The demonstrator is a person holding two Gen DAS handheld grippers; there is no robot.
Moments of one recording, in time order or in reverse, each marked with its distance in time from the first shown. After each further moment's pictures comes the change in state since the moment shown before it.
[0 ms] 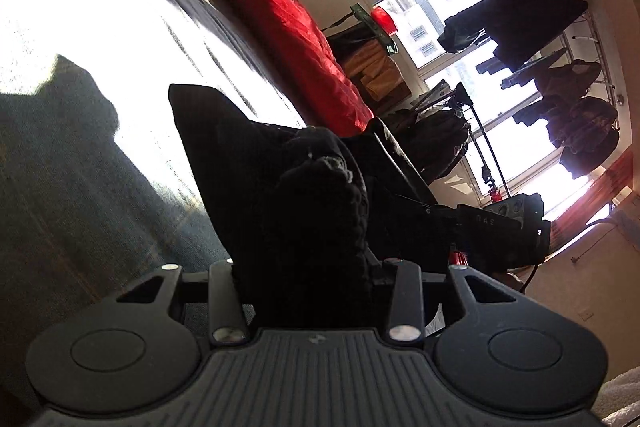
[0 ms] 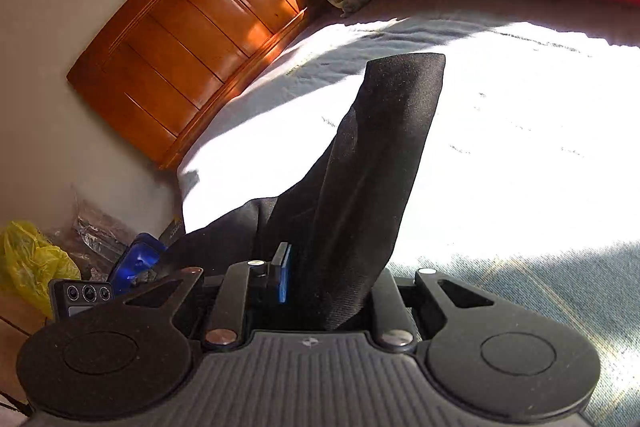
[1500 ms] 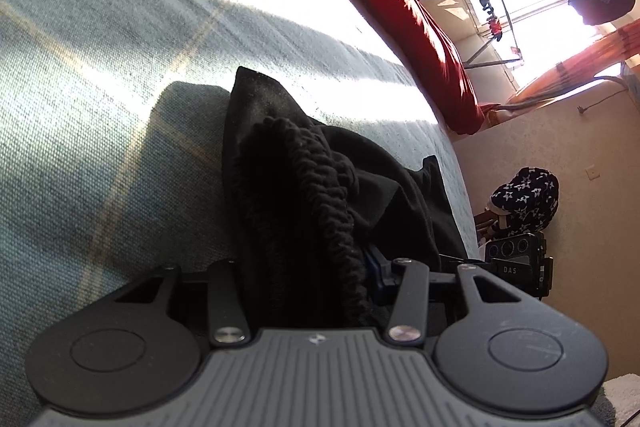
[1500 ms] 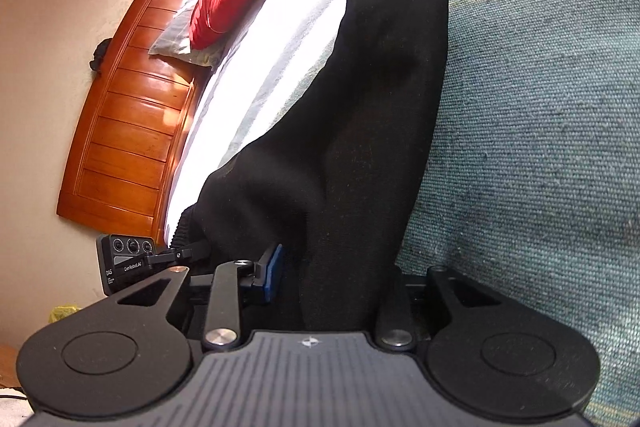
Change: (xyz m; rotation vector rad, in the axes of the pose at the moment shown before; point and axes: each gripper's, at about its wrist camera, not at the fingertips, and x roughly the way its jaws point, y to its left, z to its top) left arm 0.160 -0.066 -0.121 0.107 0.588 -0.028; right arm -0.208 -0.184 -0.290 0.580 -0.178 0.039
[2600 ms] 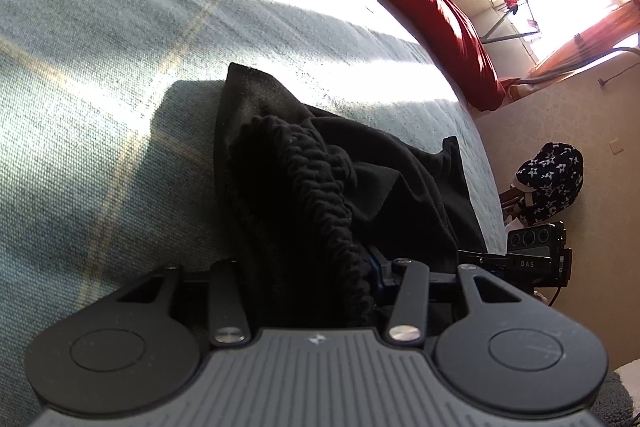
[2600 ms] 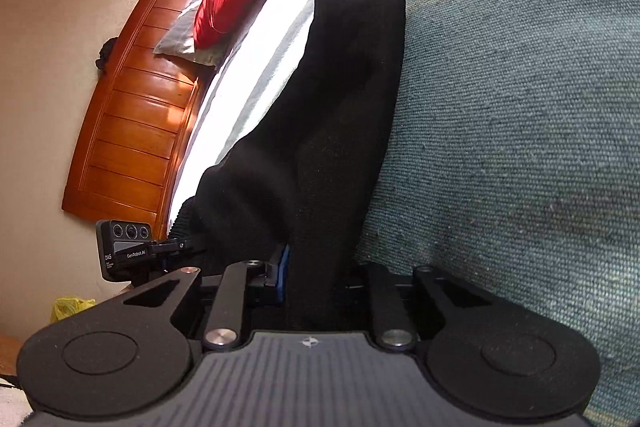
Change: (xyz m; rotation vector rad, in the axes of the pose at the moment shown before) left arm 0.012 -0.009 0.009 0.058 0.068 0.076; right arm -0.021 -0.019 -0.005 -0.004 -0.012 -0.004
